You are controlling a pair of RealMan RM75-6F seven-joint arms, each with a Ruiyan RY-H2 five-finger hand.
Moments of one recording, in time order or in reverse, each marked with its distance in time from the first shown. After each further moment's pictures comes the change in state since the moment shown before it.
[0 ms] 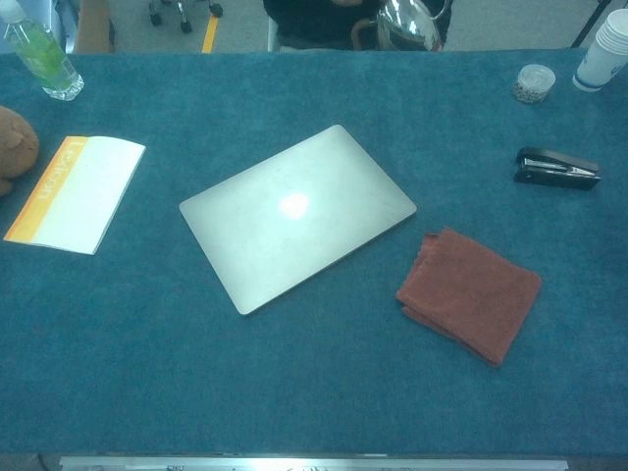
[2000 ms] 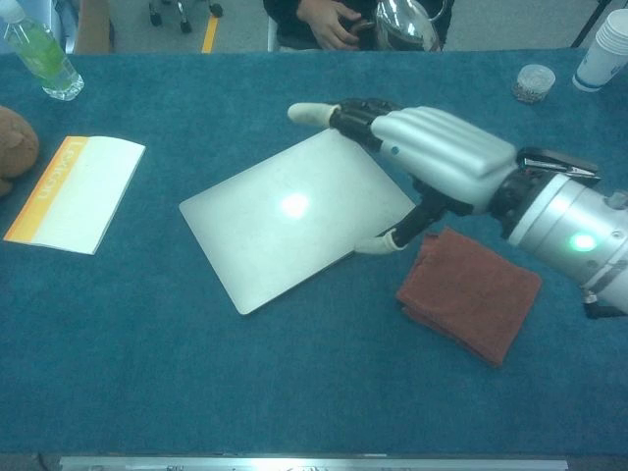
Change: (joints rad) left arm -0.006 0.051 -0.005 -0.044 -0.011 -0.011 0.015; right arm 0.392 -0.314 0.002 -0.037 -0.075 -0.473 -0.073
